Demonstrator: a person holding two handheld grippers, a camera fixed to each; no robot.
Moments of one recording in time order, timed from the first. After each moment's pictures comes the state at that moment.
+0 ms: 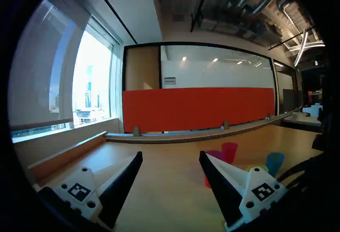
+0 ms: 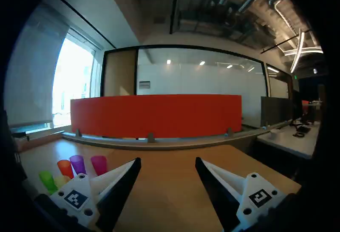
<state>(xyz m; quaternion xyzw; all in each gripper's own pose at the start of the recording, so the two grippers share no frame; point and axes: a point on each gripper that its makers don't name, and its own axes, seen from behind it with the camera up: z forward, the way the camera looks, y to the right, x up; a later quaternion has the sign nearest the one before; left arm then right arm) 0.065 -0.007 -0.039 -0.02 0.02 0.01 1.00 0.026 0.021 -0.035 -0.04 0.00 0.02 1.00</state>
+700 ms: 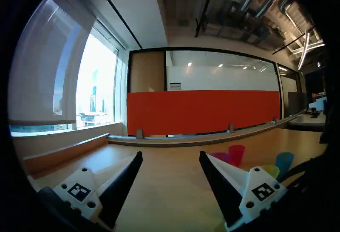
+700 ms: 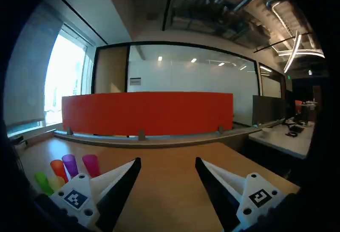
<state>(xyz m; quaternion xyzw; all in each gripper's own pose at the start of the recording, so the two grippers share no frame) 0.043 -0.009 -0.015 0.00 0.04 0.01 1.00 0.026 0.032 -0.035 -0.08 -0.02 0.01 1.00</state>
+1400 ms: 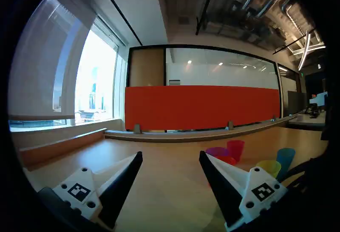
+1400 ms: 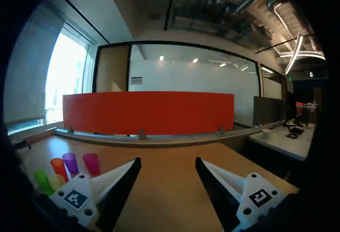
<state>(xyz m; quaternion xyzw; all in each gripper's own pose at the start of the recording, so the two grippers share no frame) 0.018 0.000 -0.007 0.00 0.03 0.00 1.00 0.028 0.029 -0.035 -0.07 -0.02 0.01 1.00</state>
